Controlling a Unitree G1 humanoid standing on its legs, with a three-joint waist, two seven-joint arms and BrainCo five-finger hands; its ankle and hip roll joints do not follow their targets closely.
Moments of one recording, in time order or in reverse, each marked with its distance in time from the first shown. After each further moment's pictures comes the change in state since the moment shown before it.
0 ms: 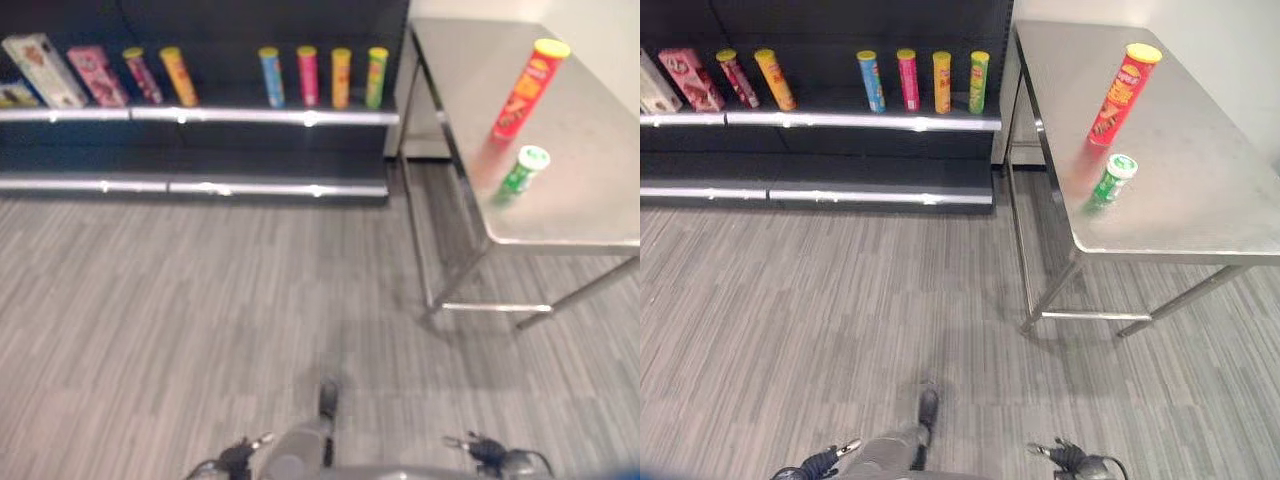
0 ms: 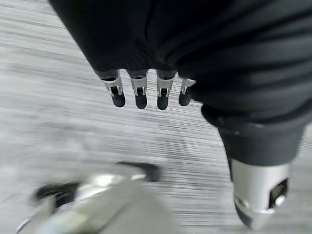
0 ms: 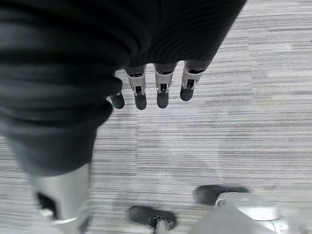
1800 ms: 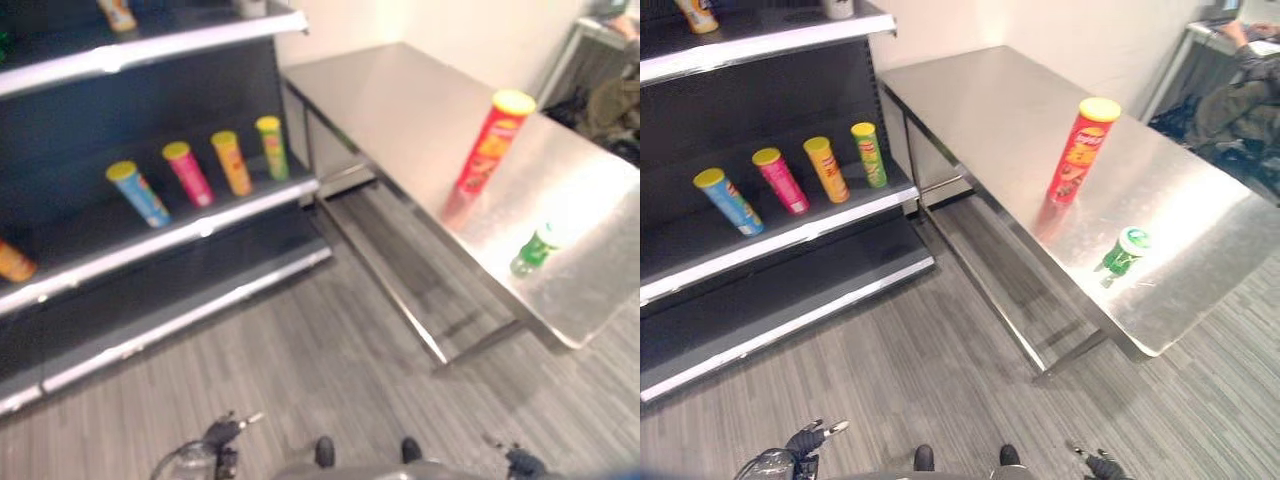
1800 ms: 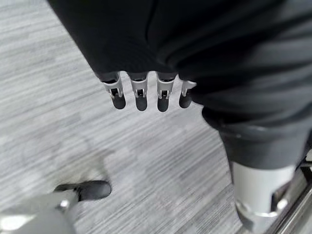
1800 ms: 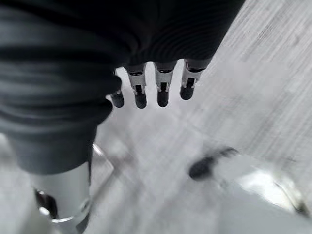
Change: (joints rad) left arm -0.003 0.099 -0.031 -0.030 0.000 -0.023 0.026; right arm 0.071 -0.094 -0.414 -0.094 0.112 0.016 -0.078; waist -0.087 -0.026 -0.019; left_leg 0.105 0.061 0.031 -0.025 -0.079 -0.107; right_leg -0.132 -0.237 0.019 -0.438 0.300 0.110
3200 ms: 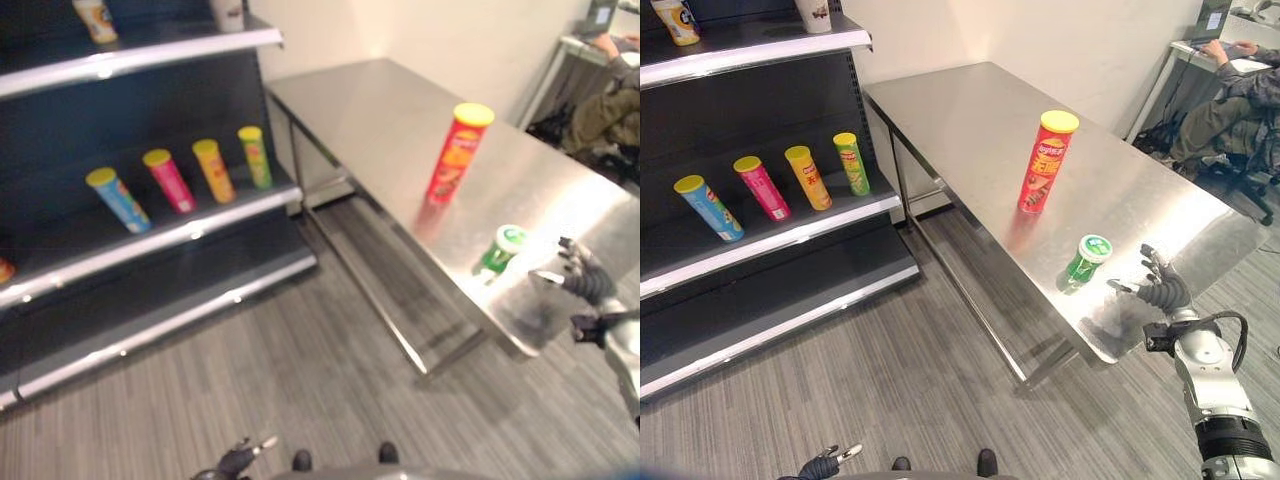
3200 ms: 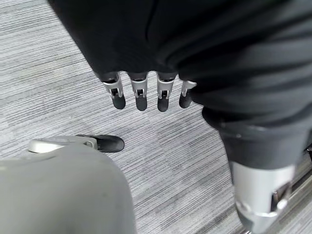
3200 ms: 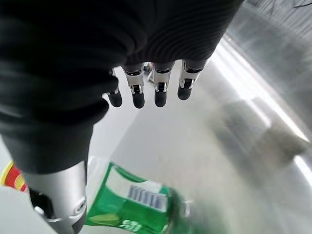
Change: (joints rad) left arm 0.116 -0.126 0.032 -0.072 0.000 -0.002 -0.035; right arm -0.162 -0.428 0.252 -0.805 0.106 -0.065 0.036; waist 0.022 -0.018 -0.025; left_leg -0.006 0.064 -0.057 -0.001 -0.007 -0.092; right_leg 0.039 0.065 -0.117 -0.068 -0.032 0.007
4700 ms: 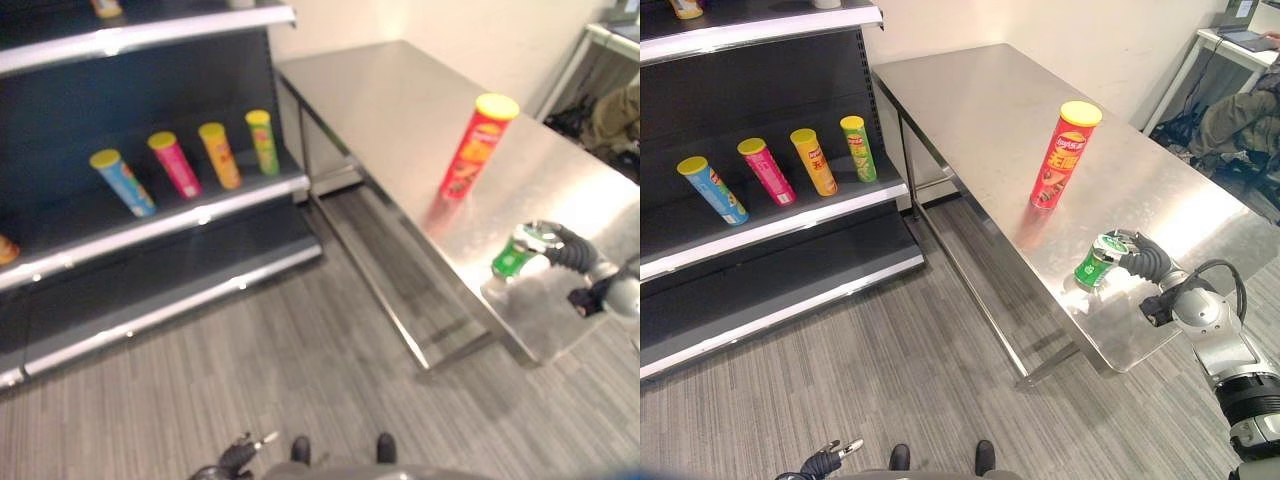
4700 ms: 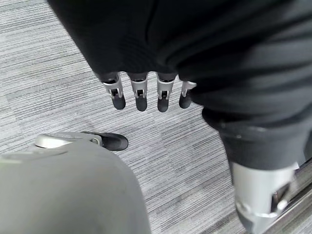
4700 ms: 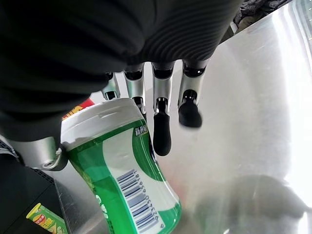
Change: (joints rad) left arm -0.003 -0.003 0.009 -0.020 -0.001 0.000 0.001; right arm -0.157 -0.226 0.274 -0.024 -0.139 -0.006 0.040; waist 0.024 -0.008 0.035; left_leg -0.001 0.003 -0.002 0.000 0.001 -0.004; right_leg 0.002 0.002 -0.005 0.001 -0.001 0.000
